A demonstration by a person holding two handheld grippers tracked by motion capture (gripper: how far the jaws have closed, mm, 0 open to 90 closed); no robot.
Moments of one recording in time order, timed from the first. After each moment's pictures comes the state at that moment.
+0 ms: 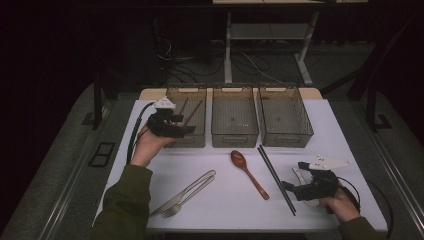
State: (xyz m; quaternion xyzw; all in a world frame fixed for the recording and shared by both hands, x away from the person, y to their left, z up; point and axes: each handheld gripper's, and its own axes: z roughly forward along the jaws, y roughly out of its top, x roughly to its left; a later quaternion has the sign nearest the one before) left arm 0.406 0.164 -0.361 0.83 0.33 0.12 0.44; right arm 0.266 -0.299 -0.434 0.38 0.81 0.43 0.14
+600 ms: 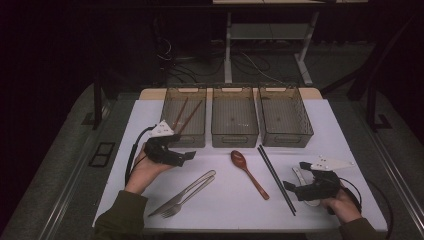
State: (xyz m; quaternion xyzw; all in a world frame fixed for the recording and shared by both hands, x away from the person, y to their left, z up) left arm 0.341 0.167 -0.389 0.82 0.31 0.12 0.46; right arm 0.263 -0.301 -0.432 0.38 0.80 0.44 0.15
